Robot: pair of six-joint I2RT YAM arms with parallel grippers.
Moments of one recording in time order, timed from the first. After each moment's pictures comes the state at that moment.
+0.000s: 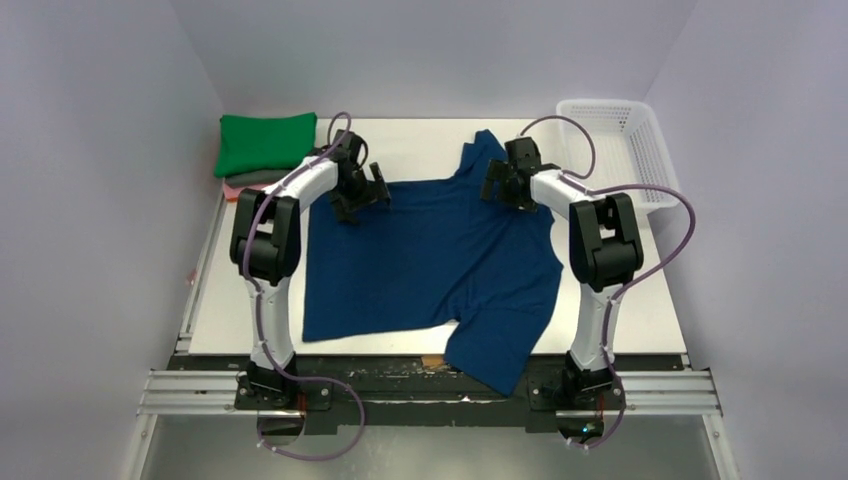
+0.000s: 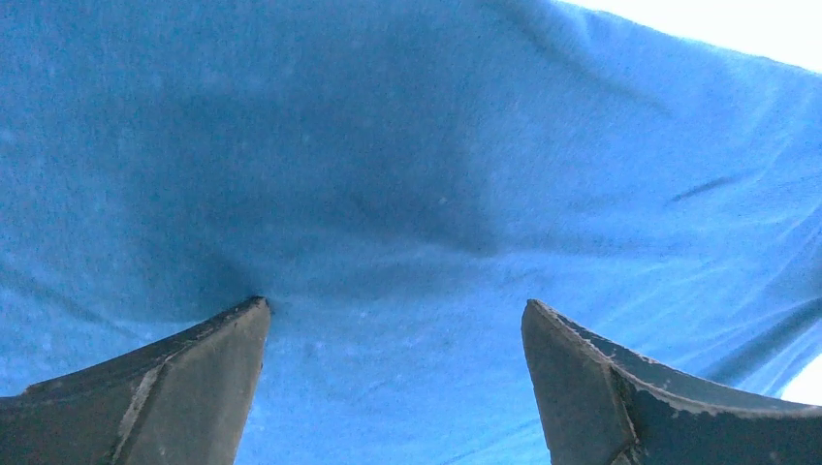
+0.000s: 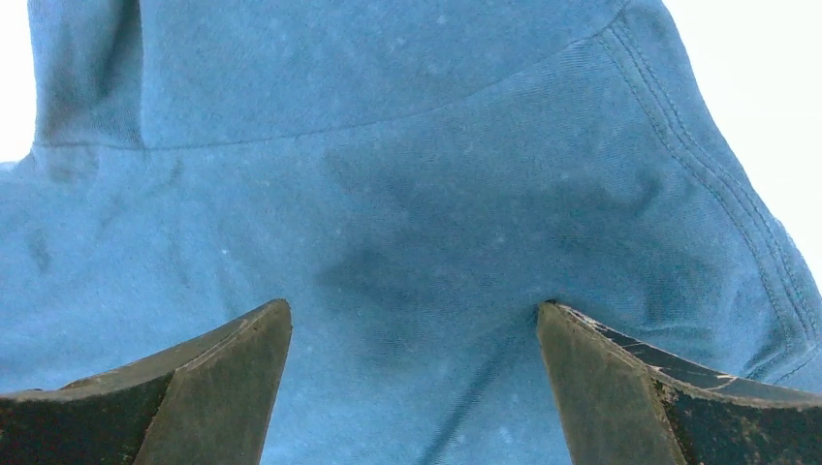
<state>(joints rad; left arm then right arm) -0.25 2.09 1.59 -0.68 0.11 -0.65 0.24 2.03 1.42 -0.36 0.12 0.48</state>
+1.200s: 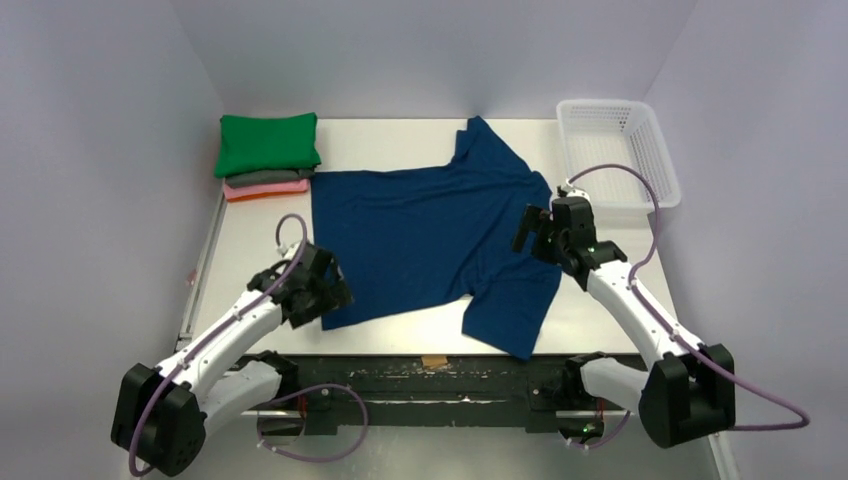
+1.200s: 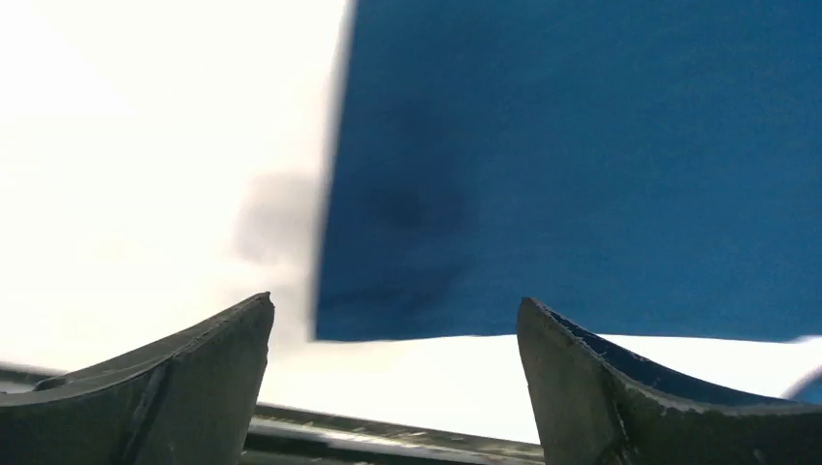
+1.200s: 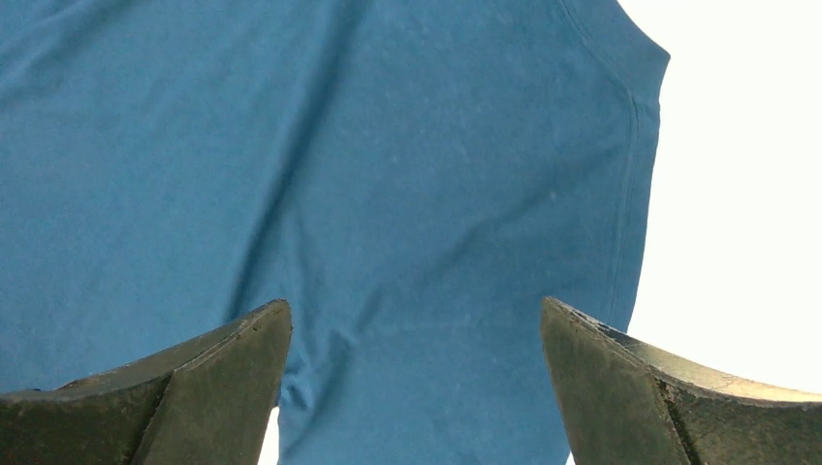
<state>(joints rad) -0.43 1.01 0.67 -0.73 -0.16 -0.82 0.24 1.16 0.79 -0.40 0.10 0.50</state>
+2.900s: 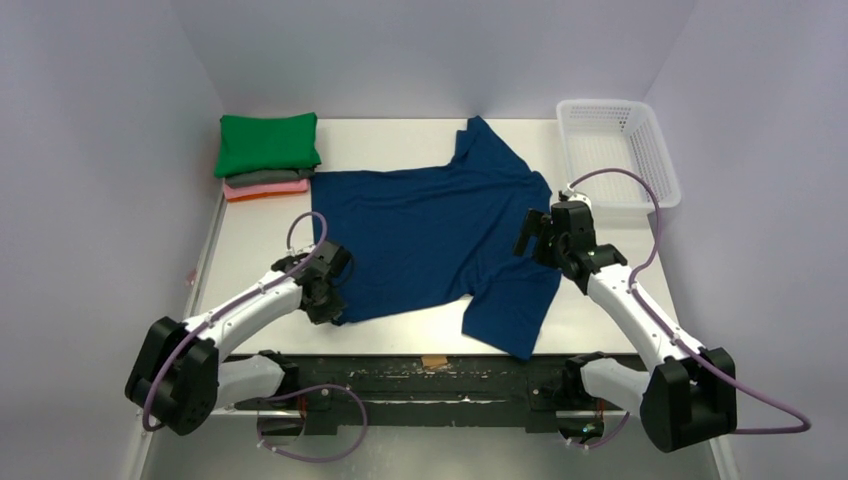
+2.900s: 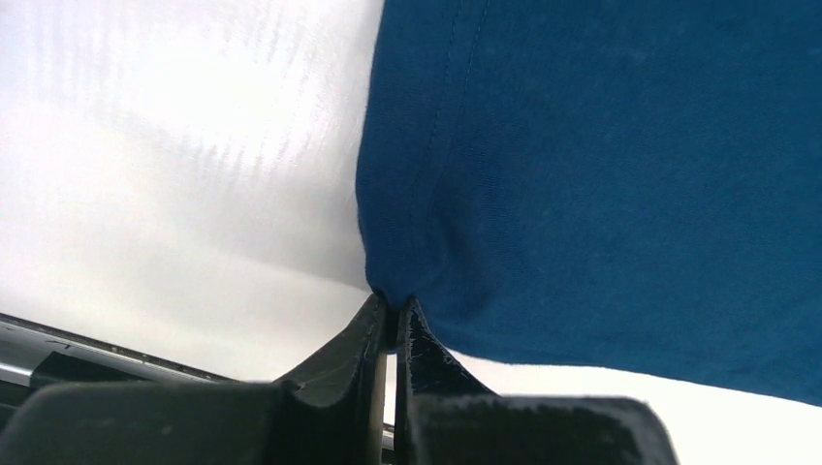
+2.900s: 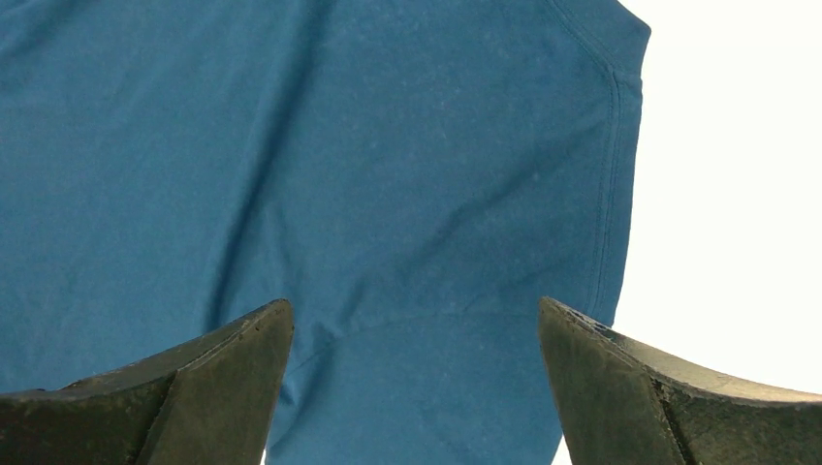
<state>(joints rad) -0.50 1.22 0.63 -0.80 -0.21 -0.99 0.24 1.11 0.73 -0.43 0.12 0.52</state>
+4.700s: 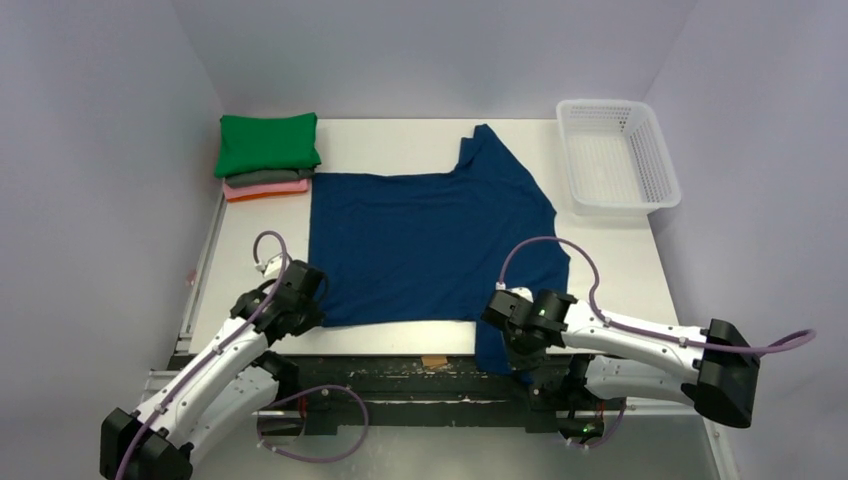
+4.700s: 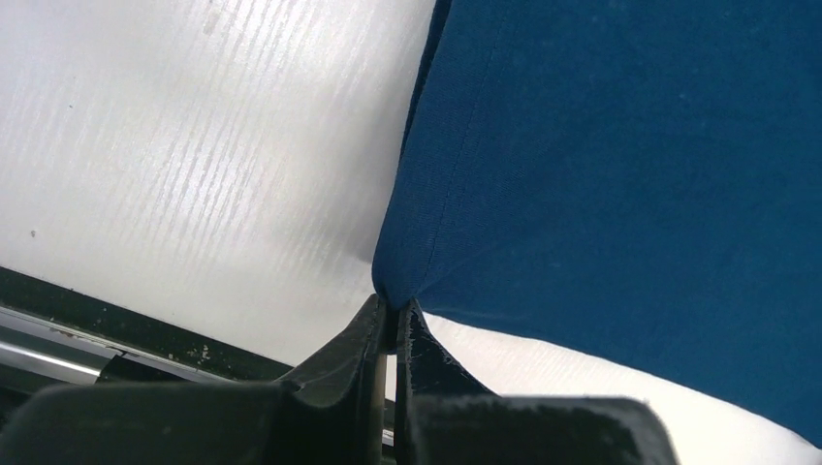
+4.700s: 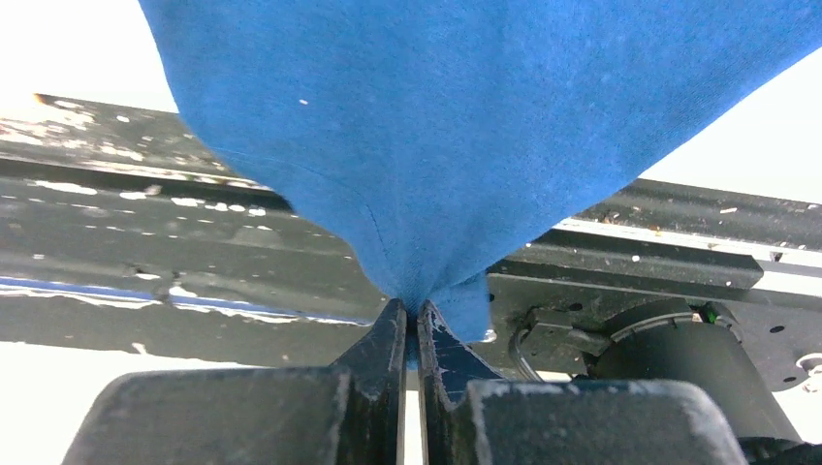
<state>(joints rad) -0.47 0.77 0.51 -0.91 -0.33 -1.00 1.07 1.06 0.62 -1.06 0.06 0.93</state>
